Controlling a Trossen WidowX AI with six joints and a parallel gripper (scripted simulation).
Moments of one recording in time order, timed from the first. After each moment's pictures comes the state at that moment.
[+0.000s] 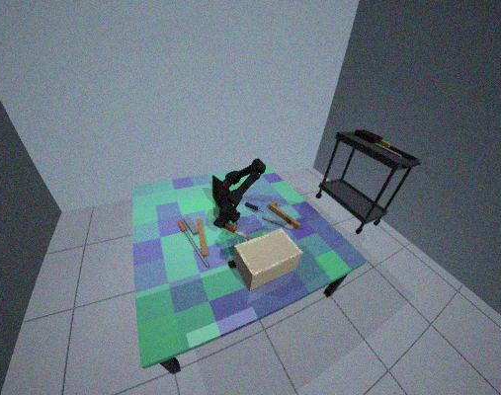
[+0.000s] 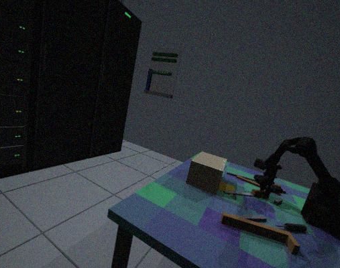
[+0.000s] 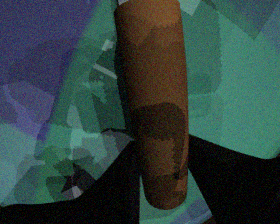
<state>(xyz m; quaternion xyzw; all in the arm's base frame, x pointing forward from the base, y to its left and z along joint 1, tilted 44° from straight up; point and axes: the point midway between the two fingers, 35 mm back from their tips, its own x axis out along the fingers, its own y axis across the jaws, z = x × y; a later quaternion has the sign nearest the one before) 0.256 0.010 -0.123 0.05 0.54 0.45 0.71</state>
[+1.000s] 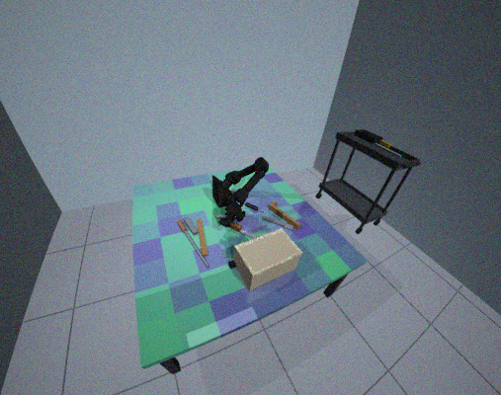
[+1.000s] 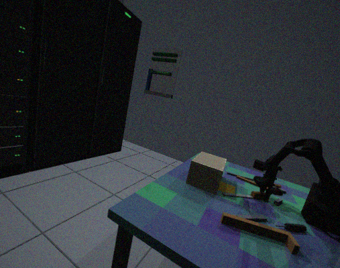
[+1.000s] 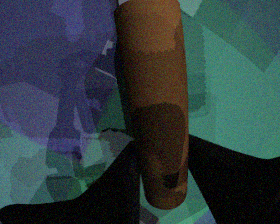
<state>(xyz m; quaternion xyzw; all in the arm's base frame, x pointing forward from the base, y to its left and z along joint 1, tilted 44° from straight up) 0.259 0.035 -0.099 0.05 0.54 0.45 0.71</state>
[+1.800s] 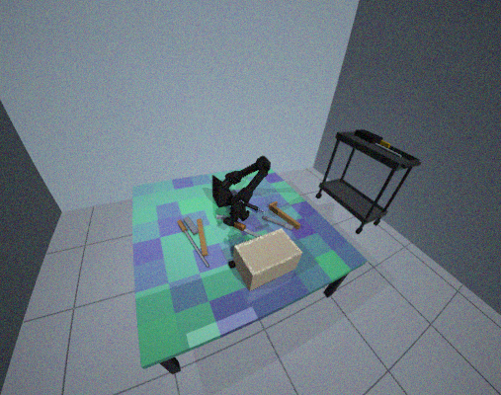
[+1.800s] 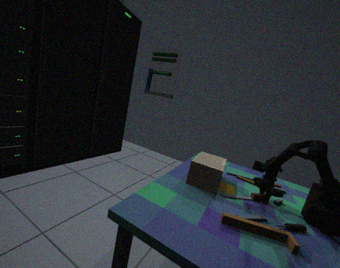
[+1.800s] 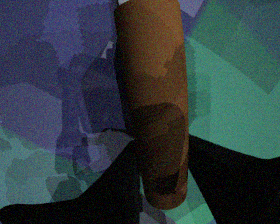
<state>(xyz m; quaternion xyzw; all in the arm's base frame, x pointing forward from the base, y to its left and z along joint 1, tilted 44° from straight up) 0.261 0.055 -0.080 0.05 0.54 0.45 0.71</state>
